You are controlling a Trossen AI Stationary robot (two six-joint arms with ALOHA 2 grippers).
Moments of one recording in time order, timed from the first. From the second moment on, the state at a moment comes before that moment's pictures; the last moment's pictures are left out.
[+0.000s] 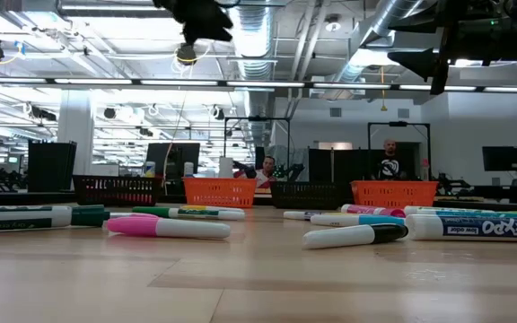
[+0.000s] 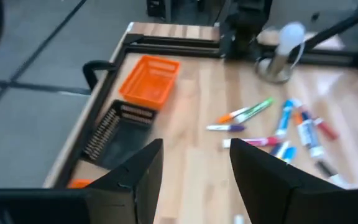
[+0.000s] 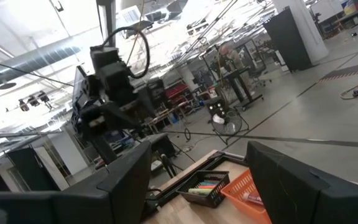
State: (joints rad) left arm 0.39 1.30 1.31 -0.55 0.24 0.18; right arm -0.20 0.47 0.19 0.51 0.21 0.41
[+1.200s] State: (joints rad) left arm -0.27 1.25 0.98 -0.83 0.18 -1.04; right arm -0.21 0.47 0.19 0.51 0.21 0.41
